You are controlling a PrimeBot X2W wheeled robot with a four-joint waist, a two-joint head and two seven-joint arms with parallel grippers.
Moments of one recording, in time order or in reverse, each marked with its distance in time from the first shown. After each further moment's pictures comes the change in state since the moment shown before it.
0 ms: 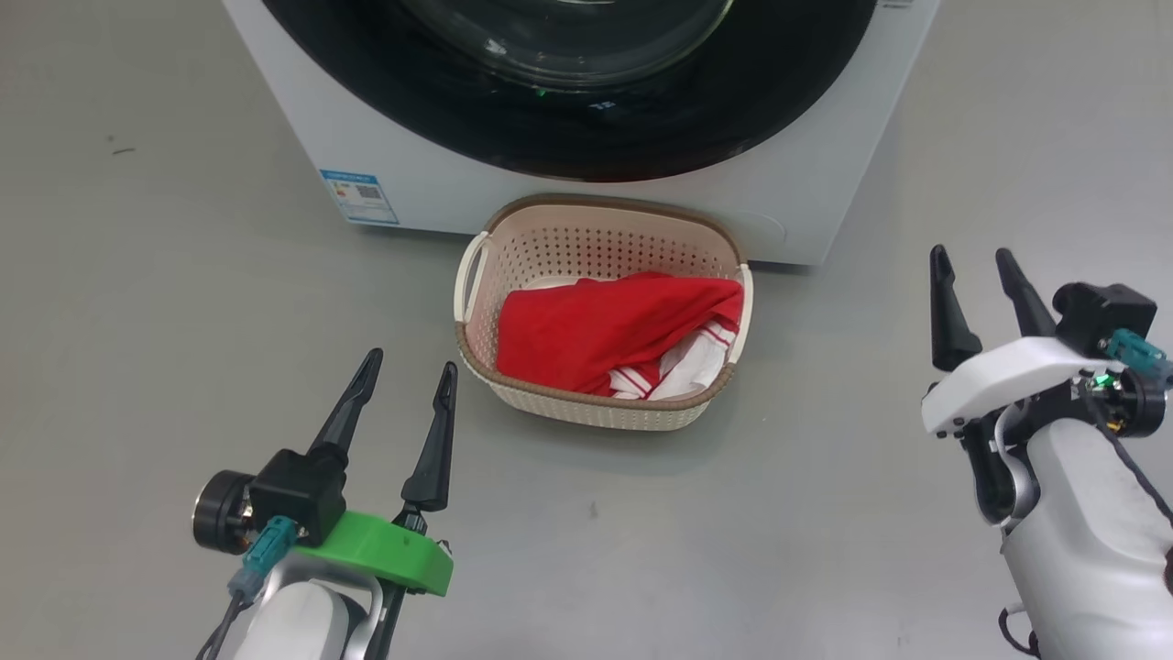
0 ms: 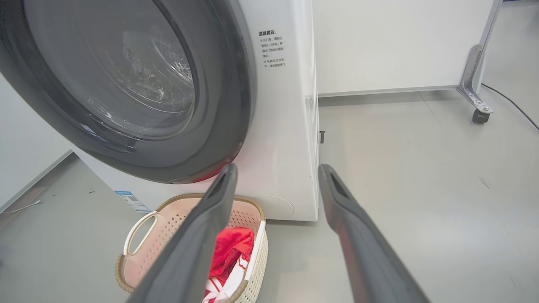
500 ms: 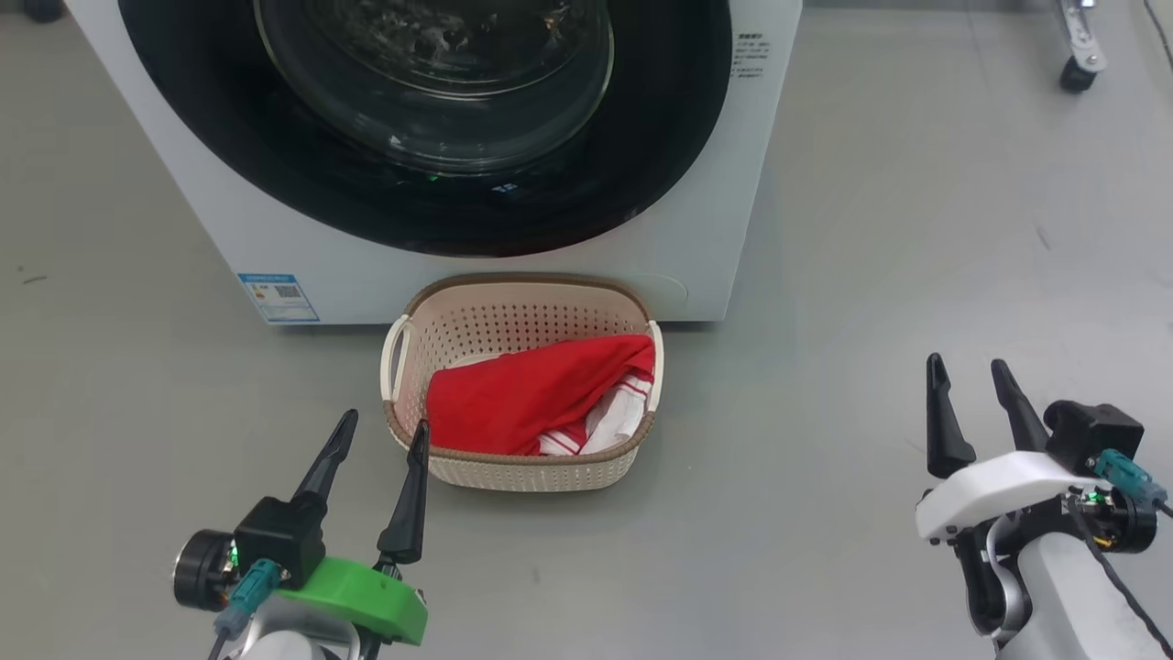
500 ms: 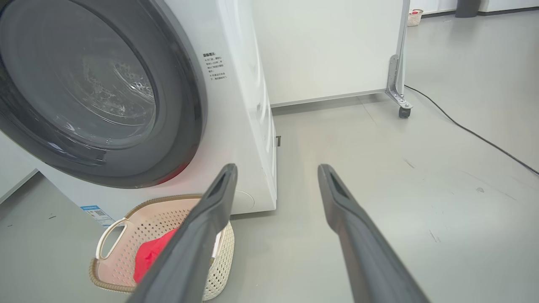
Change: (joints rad) left arm 0.079 0.021 0.034 0.043 0.000 -0.009 0.000; right arm 0.249 0.046 -0.064 -0.166 -0.035 -0.038 0.000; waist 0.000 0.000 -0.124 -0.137
